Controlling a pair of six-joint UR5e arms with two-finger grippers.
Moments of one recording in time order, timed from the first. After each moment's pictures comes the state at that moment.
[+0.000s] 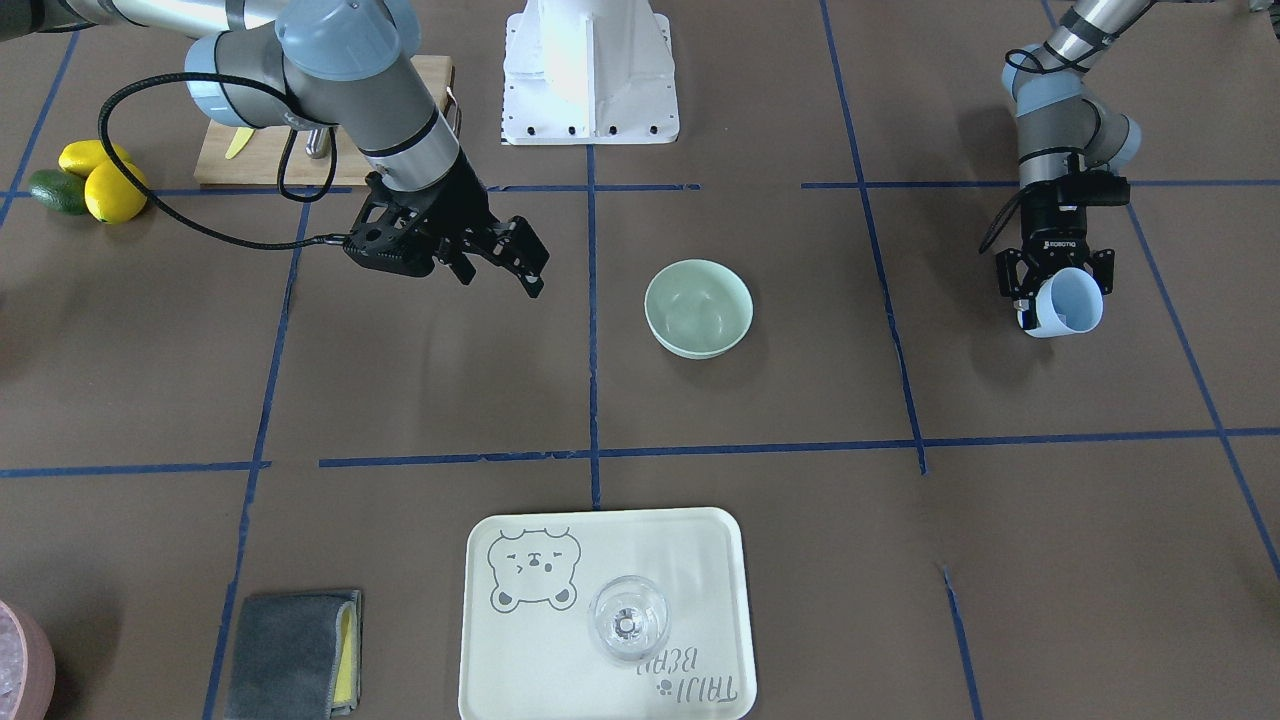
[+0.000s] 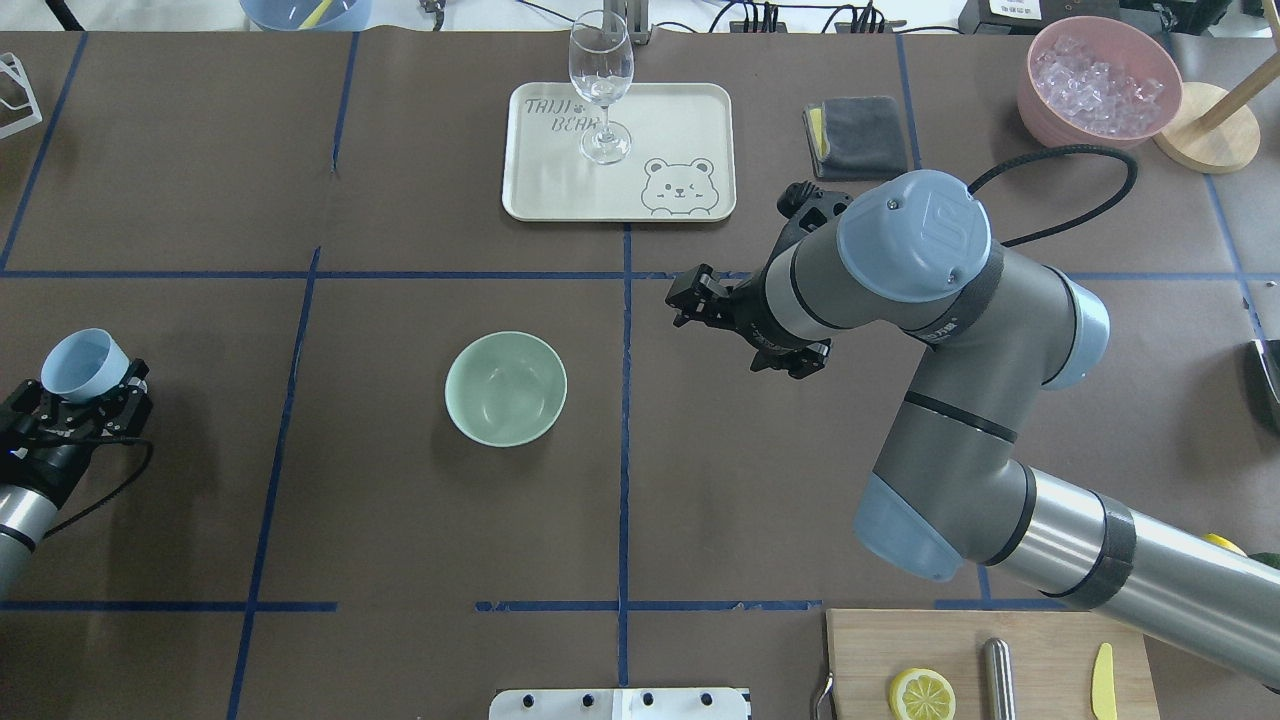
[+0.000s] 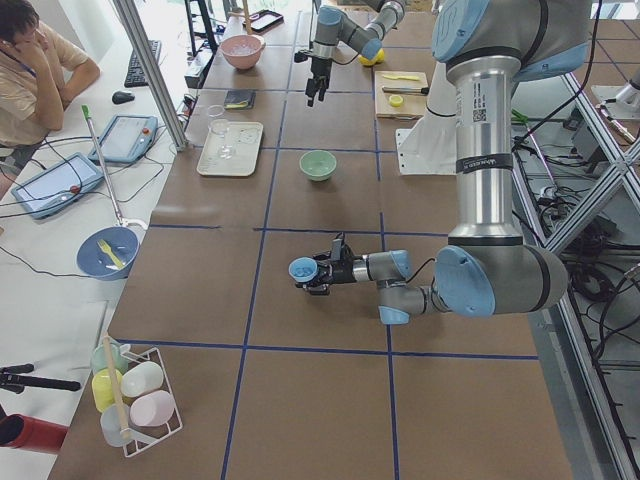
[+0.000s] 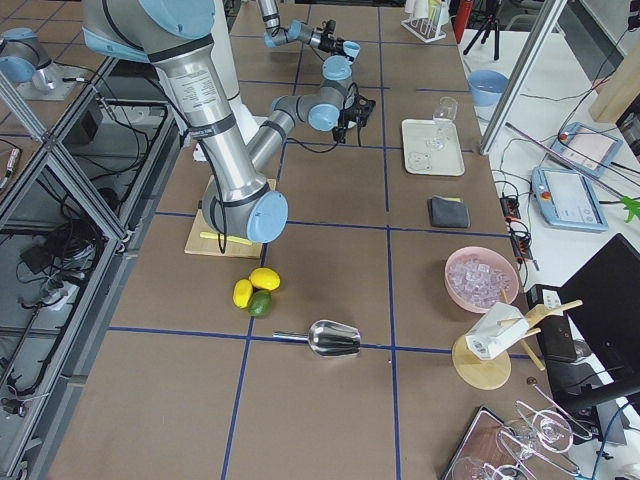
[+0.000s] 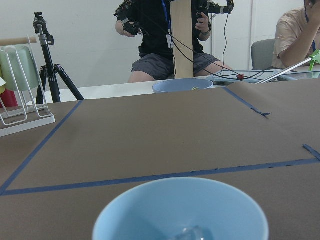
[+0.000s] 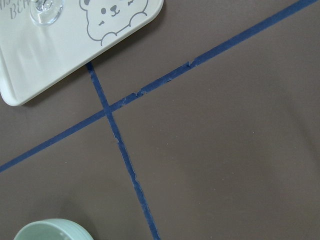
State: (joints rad) left arm -0.30 -1.43 -1.32 -3.19 -0.61 -1.02; right arm 0.59 -1.05 1.82 -1.30 1.91 1.70
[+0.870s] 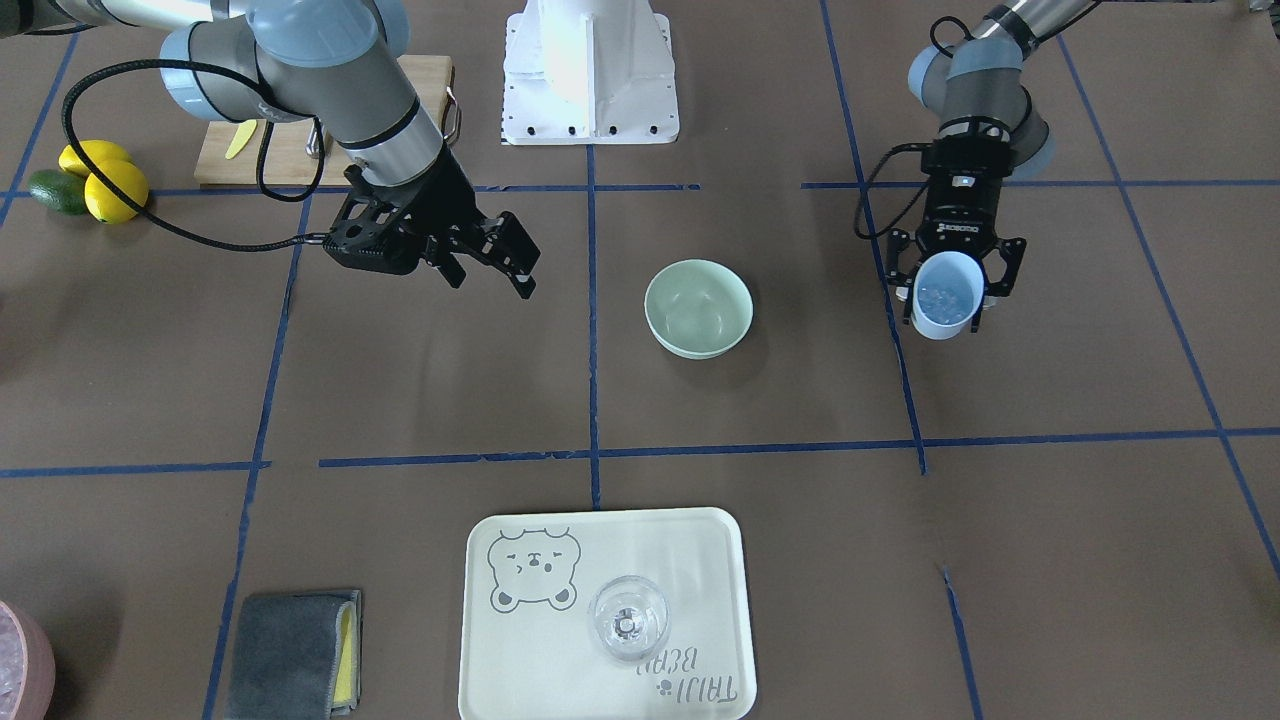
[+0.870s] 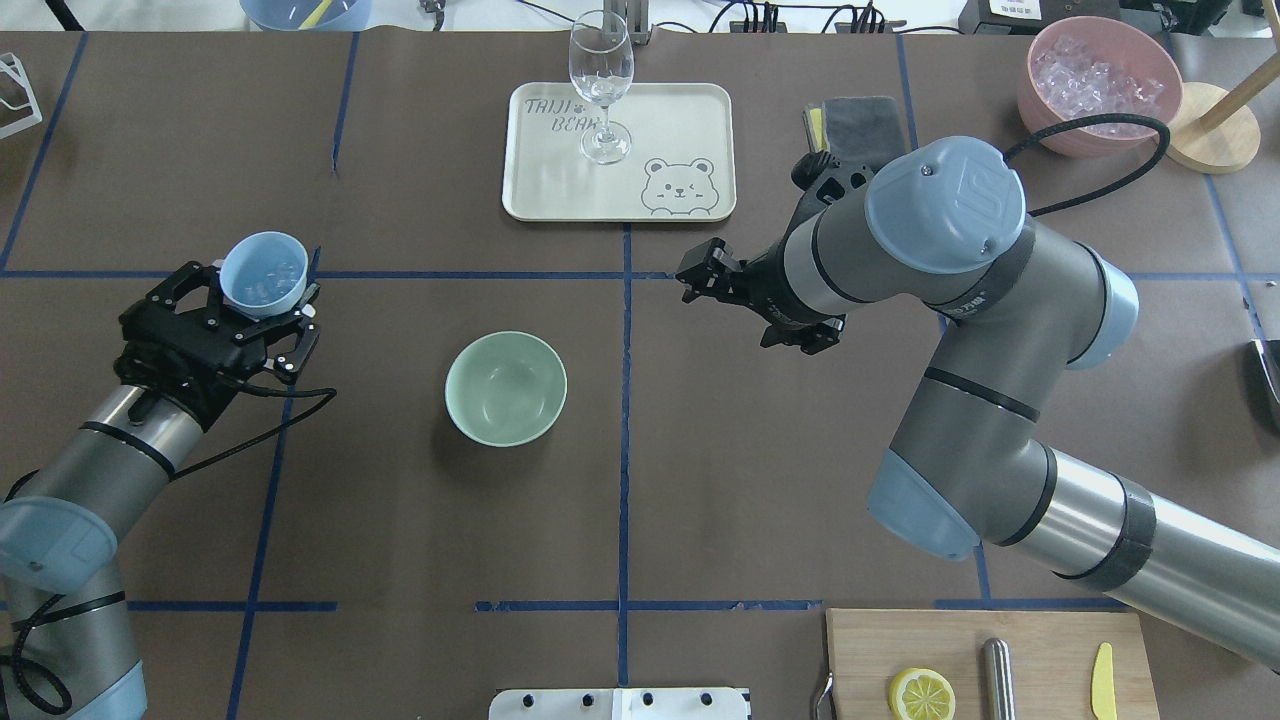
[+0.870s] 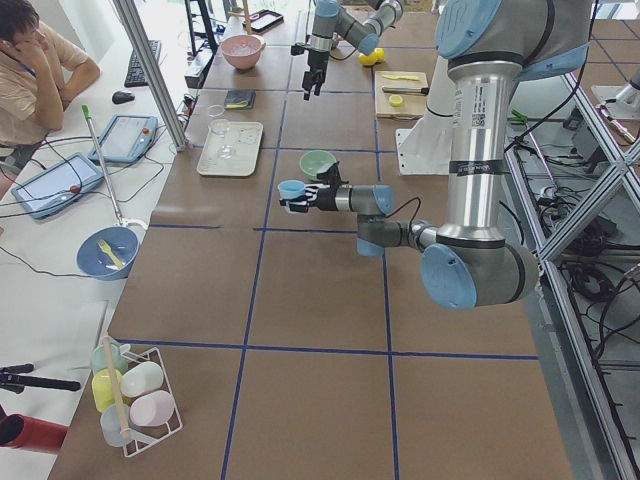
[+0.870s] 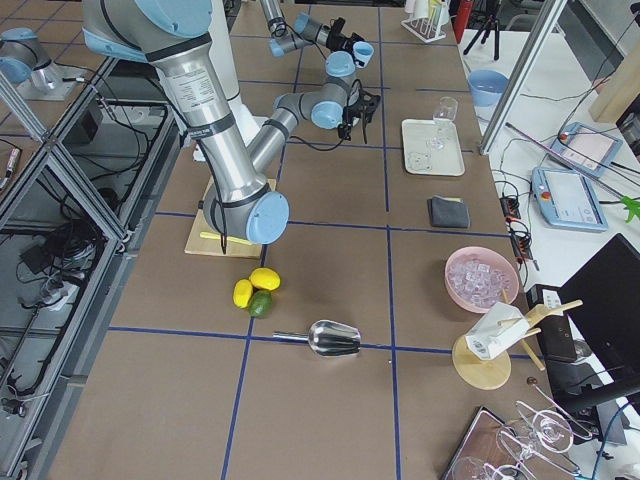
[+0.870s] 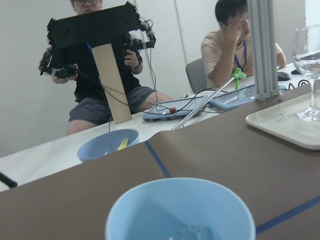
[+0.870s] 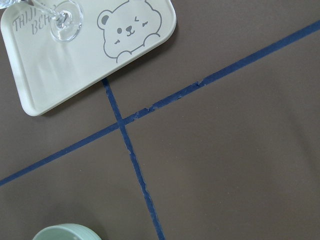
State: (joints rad) left arm -0.39 -1.64 -1.75 -2.83 -0.82 -0.30; right arm 0.63 -1.05 1.84 -1.30 1.93 1.66
